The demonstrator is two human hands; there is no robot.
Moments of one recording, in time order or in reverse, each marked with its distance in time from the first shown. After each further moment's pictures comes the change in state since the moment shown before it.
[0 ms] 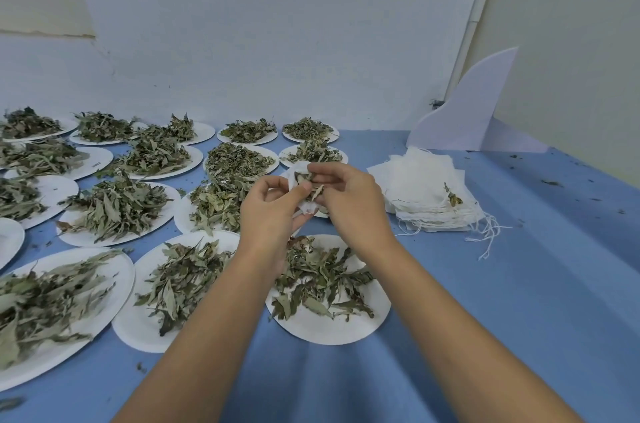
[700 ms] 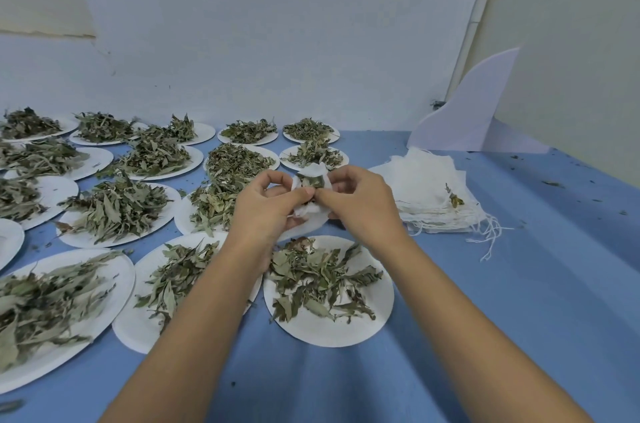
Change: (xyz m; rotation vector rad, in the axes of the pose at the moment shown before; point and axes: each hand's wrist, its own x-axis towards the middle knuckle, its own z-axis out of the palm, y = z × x) left_hand -0.003 0.018 -0.006 0.103 -0.088 -0.006; right_hand 0.006 0.011 -0.011 -0.067 0.012 0.004
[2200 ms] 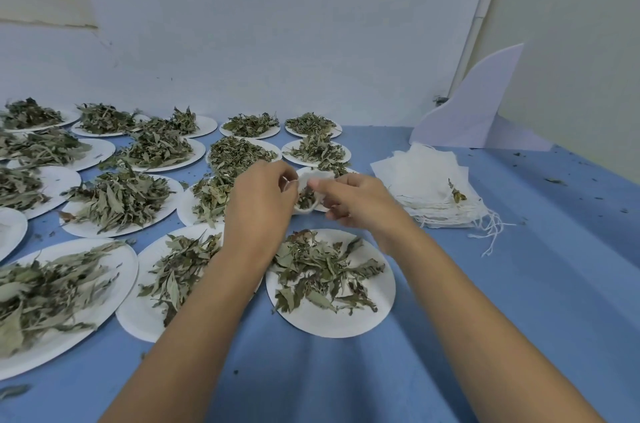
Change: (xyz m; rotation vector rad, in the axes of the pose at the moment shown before) left_hand -0.001 0.004 -0.008 1.035 0.159 0.475; right_hand 0.003 0.007 -0.006 0.156 -0.237 0.239
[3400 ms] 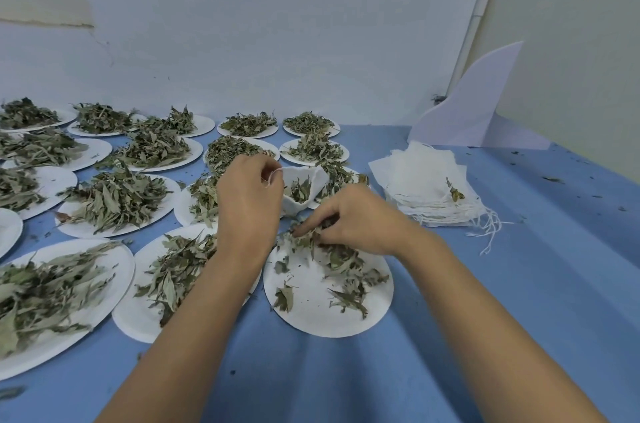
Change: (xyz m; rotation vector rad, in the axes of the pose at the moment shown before) left_hand 0.001 -0.007 0.004 -0.053 0.199 -0.044; right_hand -0.016 -0.013 -0.006 -0.673 -0.327 -0.329
